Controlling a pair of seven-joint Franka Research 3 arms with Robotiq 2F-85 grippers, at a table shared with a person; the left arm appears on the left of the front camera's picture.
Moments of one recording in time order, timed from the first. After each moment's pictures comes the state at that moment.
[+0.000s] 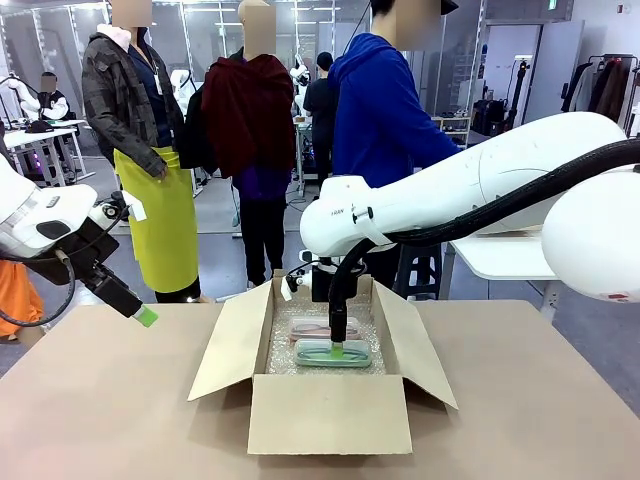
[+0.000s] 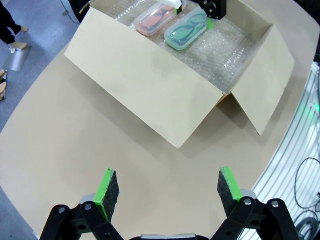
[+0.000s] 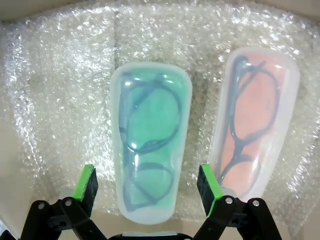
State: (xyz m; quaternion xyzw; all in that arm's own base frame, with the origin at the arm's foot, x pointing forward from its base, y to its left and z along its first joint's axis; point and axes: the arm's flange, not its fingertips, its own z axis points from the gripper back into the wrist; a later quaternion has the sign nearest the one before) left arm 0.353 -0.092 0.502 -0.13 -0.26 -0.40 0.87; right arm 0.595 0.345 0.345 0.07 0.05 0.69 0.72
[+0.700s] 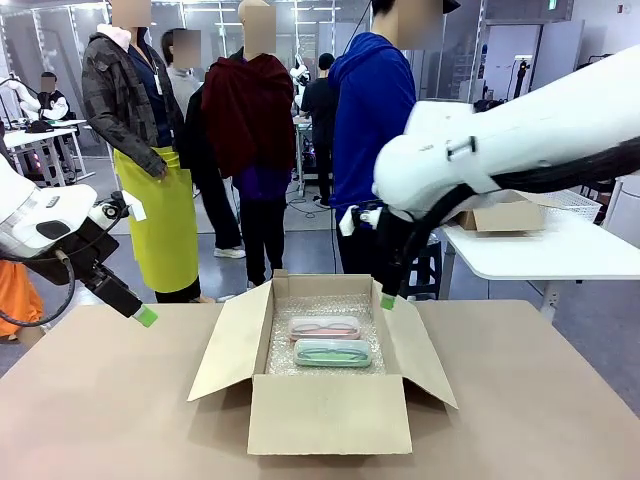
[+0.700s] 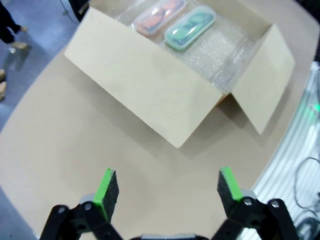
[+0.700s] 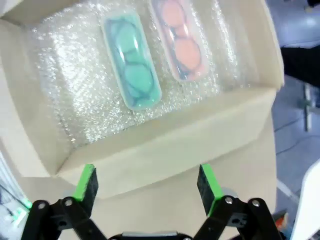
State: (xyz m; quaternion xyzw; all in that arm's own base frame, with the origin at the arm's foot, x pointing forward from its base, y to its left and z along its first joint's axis) left arm 0.353 -0.092 0.502 -0.13 -0.26 -0.40 0.87; right arm 0.517 0.221 0.473 0.03 -0.10 0.55 0.83
